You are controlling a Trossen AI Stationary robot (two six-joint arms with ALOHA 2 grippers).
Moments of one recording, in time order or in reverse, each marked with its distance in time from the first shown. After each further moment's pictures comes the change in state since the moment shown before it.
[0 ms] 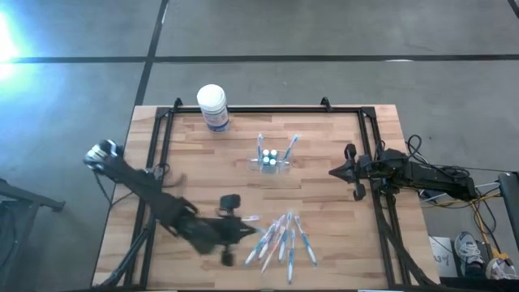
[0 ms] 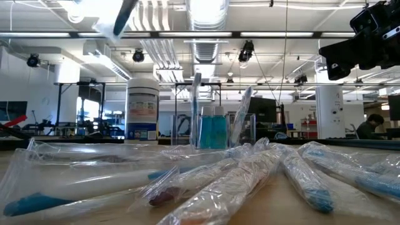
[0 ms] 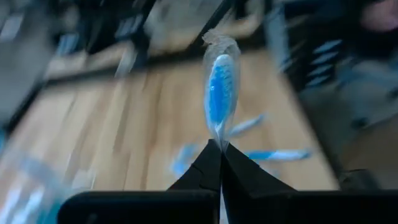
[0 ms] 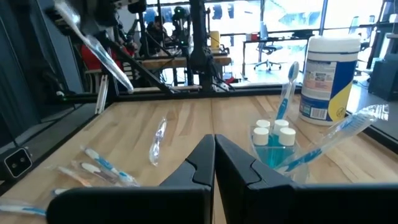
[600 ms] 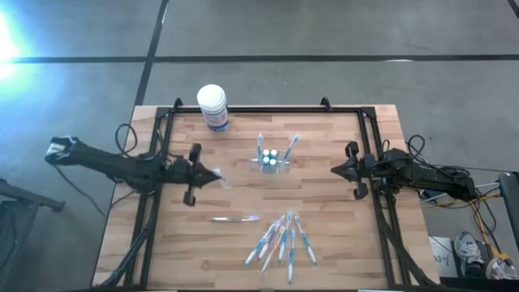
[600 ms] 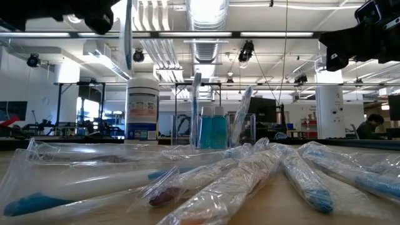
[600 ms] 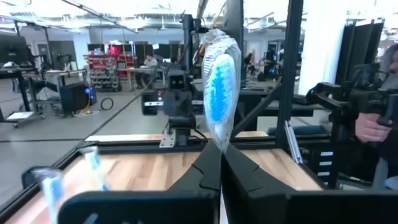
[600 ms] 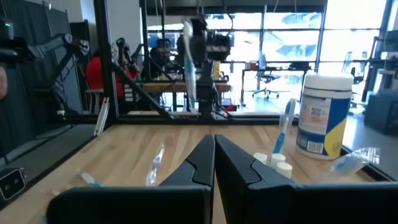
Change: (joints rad) left arm 0.442 -0.825 -0.965 0.797 0.447 0.164; right arm 0.000 0.000 -0.010 0.128 -0.002 -0.030
